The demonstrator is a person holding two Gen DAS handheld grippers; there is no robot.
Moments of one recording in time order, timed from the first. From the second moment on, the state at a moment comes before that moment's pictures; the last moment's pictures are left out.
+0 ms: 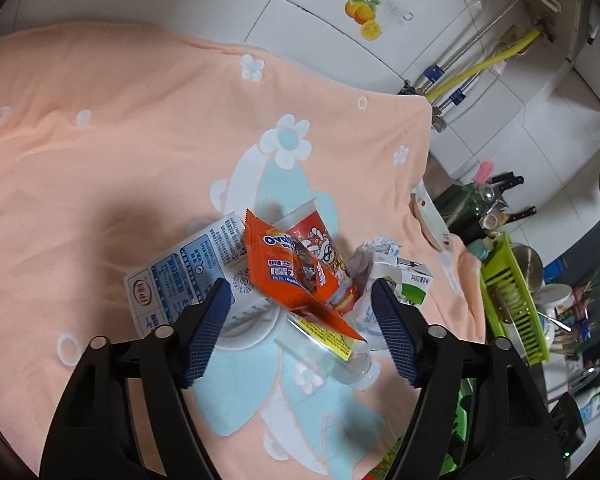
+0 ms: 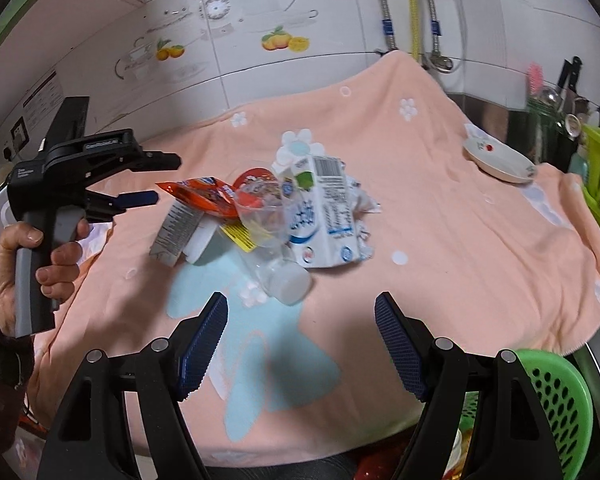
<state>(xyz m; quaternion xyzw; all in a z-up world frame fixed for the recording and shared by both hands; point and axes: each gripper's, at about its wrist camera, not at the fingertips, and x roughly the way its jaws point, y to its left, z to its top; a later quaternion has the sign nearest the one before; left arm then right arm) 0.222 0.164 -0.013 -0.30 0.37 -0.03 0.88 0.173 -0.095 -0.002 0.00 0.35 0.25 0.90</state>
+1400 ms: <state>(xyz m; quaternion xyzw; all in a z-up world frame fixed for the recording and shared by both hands) 0.211 0.172 0.006 -0.28 0.33 -0.10 0.90 0.265 -0.004 -0.019 -0.01 0.38 0.25 0.89</state>
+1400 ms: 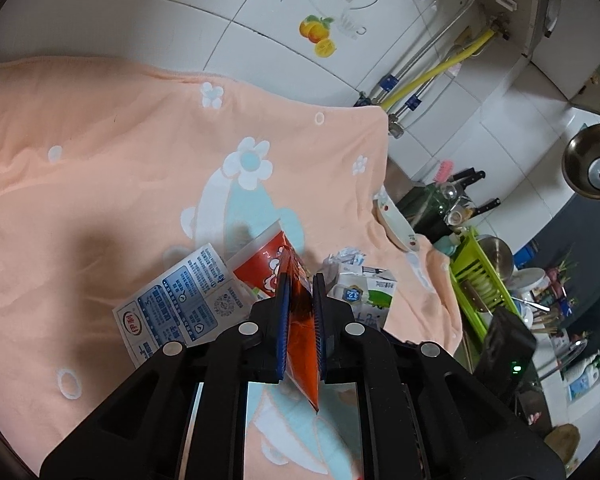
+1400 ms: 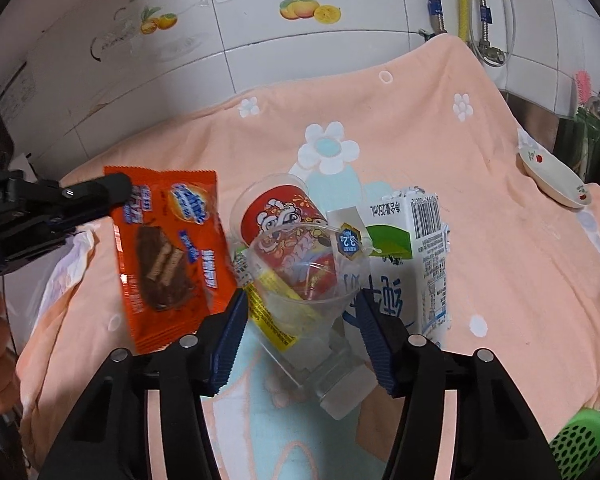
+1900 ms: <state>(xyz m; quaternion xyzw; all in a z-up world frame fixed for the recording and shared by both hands) 0.203 0.177 0.018 -0.27 0.32 -0.10 0.90 0.276 0.003 -0.026 0.01 0.37 0.25 0.89</state>
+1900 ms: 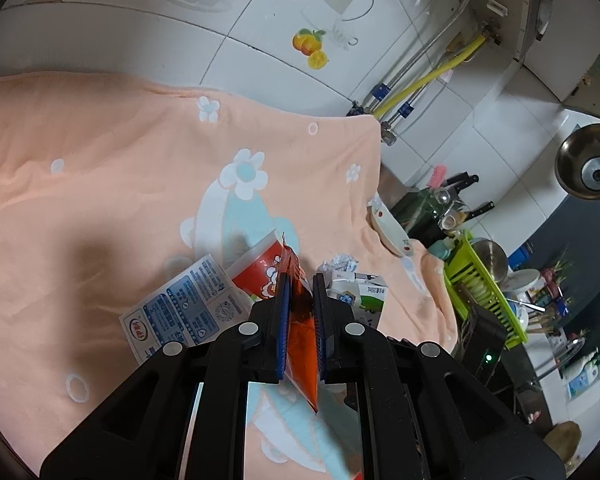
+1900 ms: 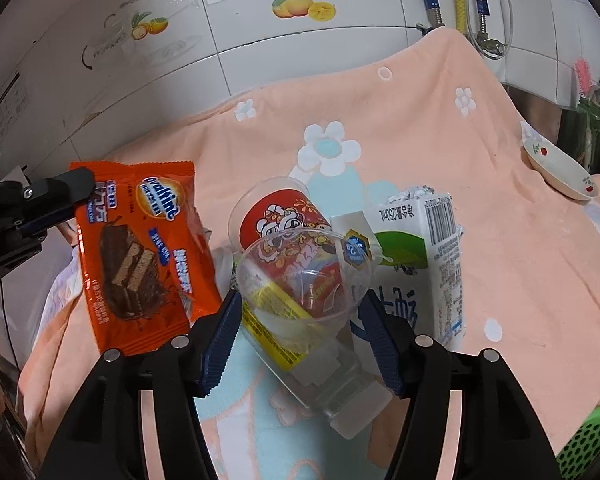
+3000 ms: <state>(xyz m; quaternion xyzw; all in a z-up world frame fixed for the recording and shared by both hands) 0.176 0.114 0.039 -0.25 0.30 -0.16 0.91 0.195 -0.070 0.008 0.02 0.32 0.24 0.92</state>
